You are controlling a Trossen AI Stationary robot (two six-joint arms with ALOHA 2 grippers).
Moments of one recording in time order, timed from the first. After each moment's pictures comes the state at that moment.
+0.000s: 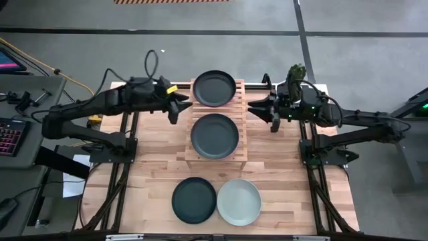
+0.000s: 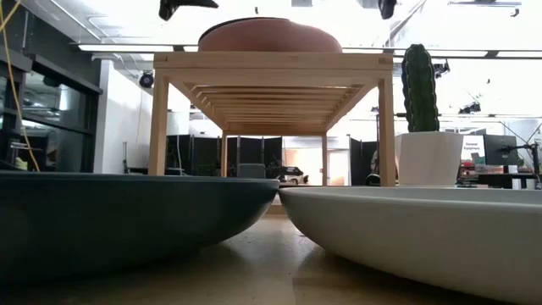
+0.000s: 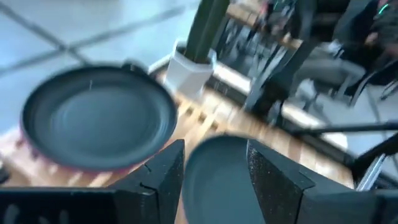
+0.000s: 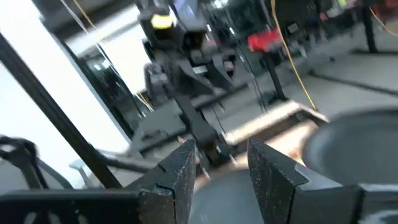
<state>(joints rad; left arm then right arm) 0.19 1.07 1.19 -0.50 -0.13 -0.38 -0.13 0.92 0.90 0.03 -0.03 0.45</state>
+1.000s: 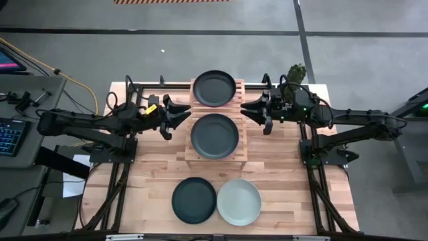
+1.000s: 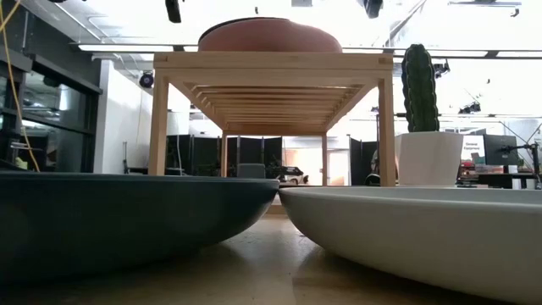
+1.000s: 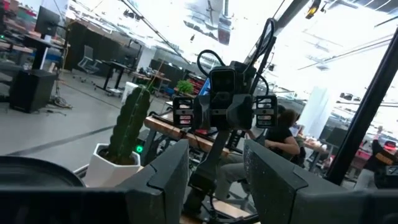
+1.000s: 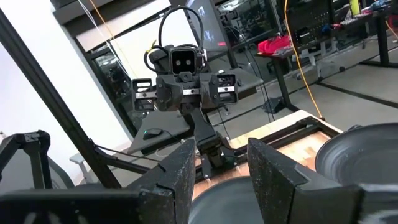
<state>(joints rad) 0.01 0.93 0.64 0.55 -0.19 -0.33 -0.12 1.01 0.90 0.16 -0.05 0.39</state>
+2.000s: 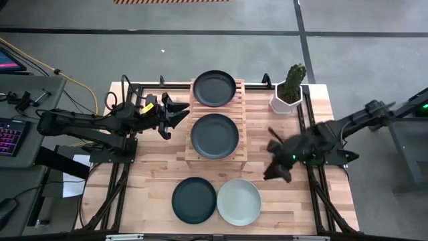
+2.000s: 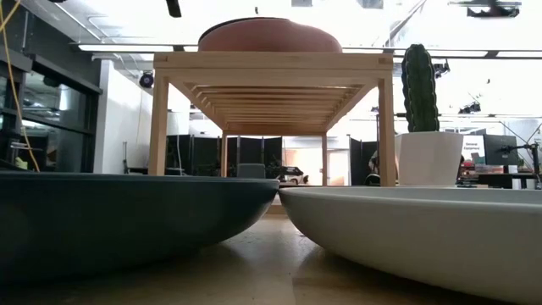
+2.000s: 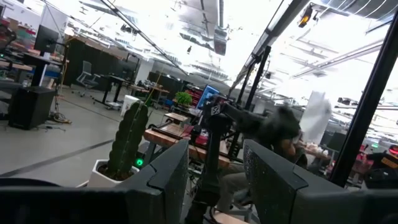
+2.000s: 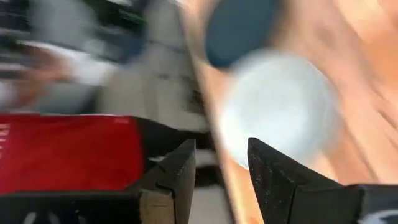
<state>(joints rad) 0.01 0.93 0.64 0.60 -0.19 -0.28 0.40 1.02 0.95 -0.54 -0.20 1.00</state>
